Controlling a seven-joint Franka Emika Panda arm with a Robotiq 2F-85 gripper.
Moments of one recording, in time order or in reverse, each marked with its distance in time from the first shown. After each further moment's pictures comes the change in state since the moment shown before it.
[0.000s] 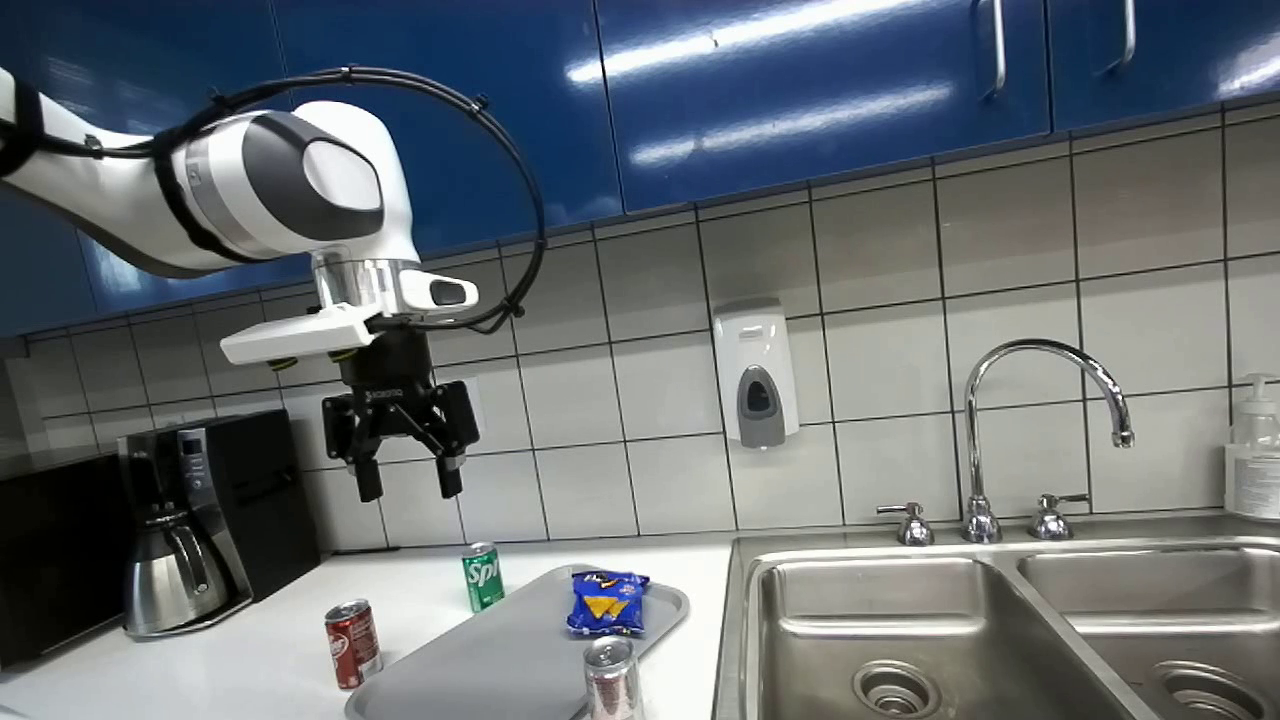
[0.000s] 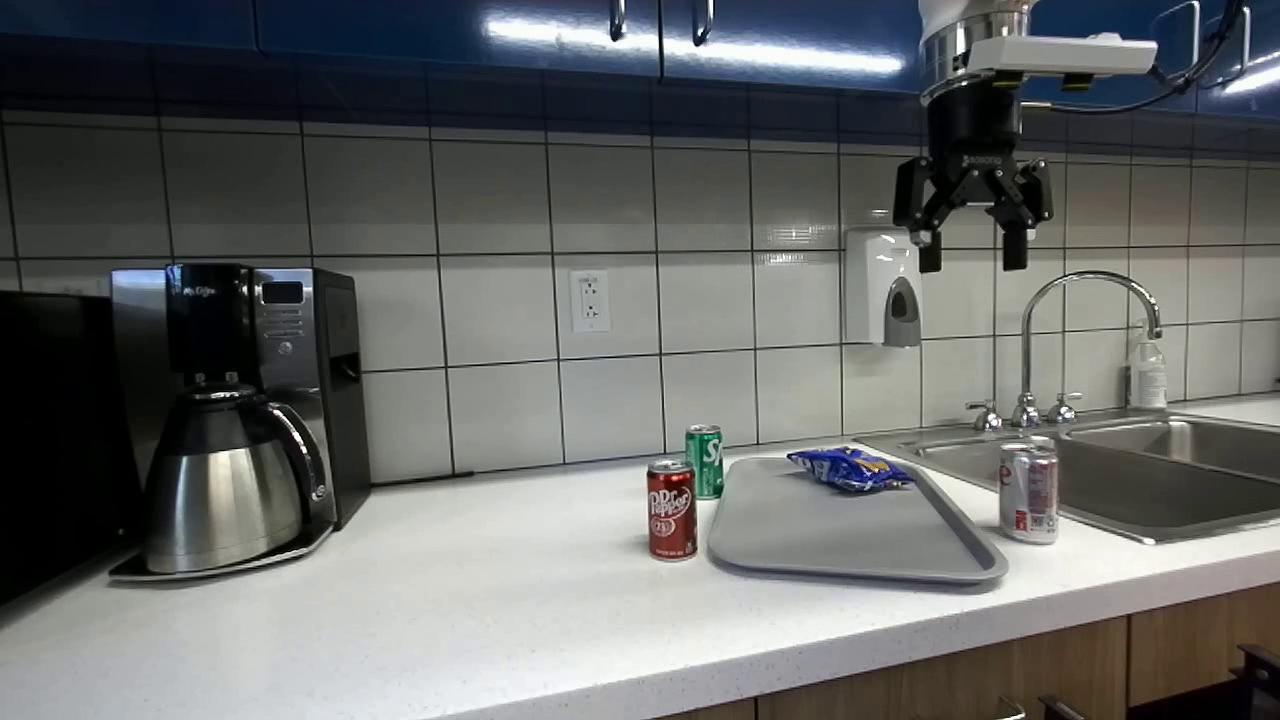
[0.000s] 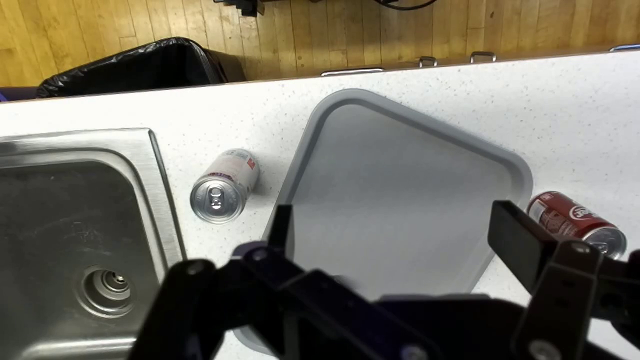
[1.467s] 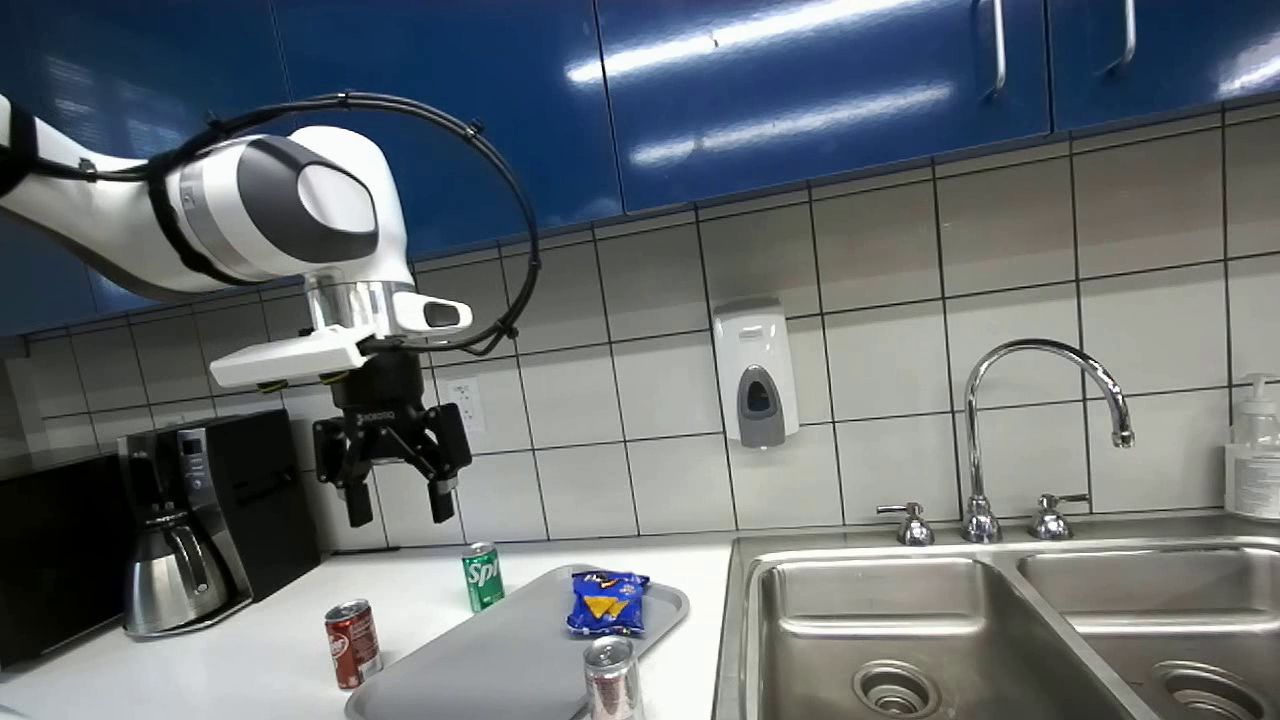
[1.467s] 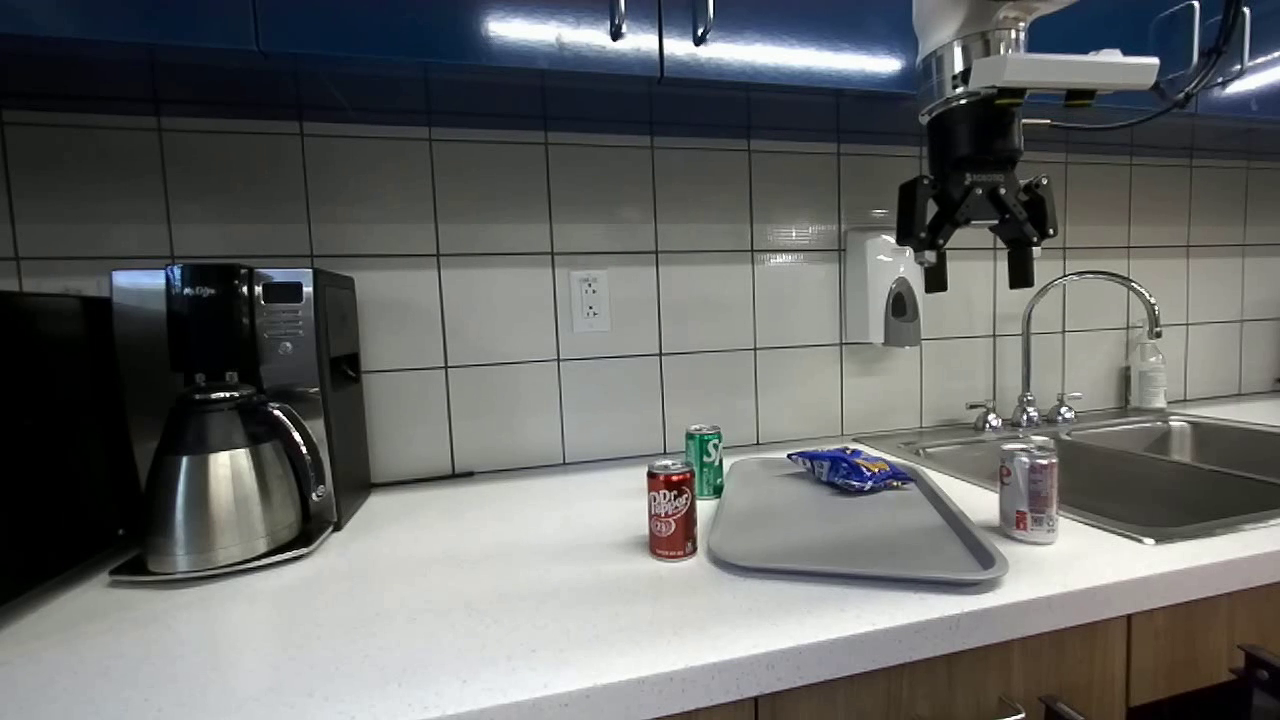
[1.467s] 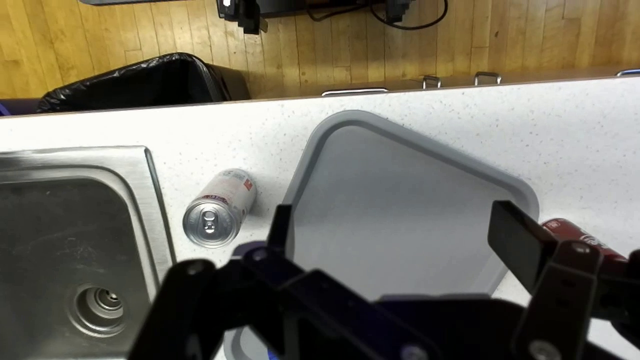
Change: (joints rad) arm 0.000 0.001 0.018 -0.042 0.000 0.005 0.000
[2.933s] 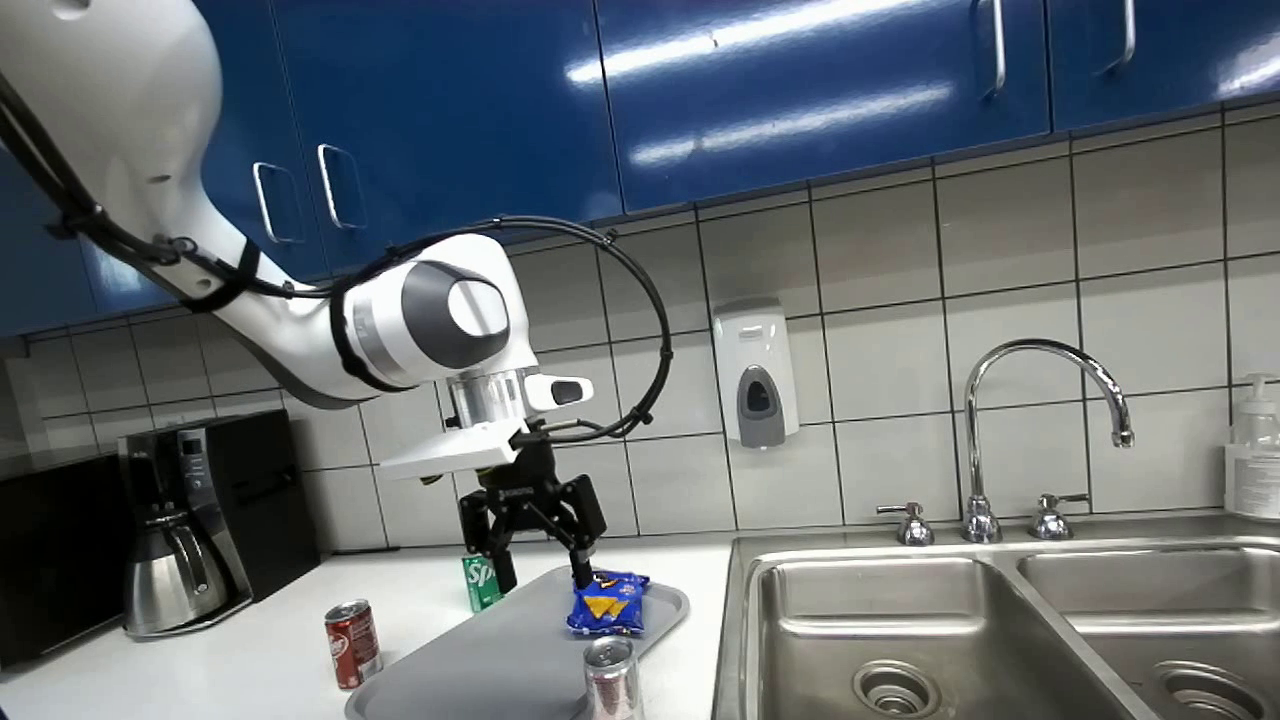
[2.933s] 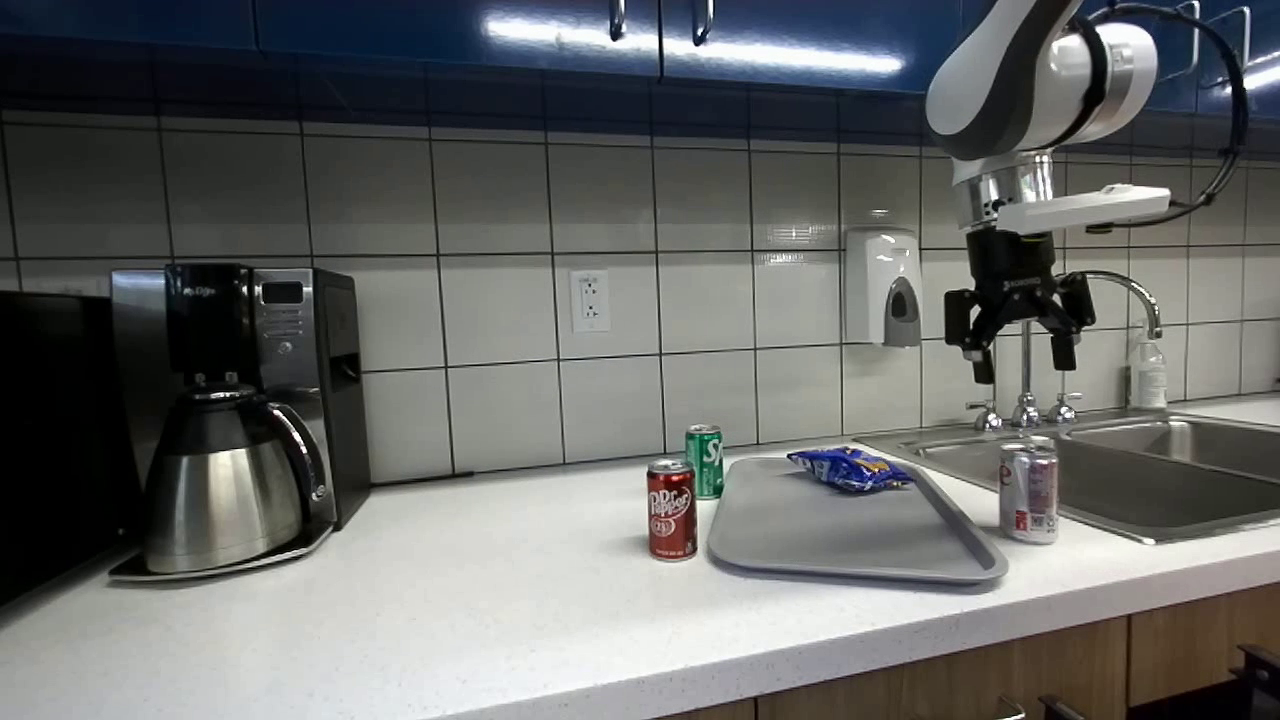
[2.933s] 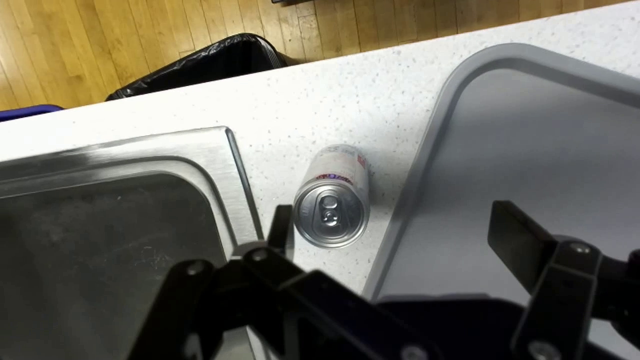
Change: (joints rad) arm -0.158 0.298 -0.066 -0.014 -0.157 0.318 0.002
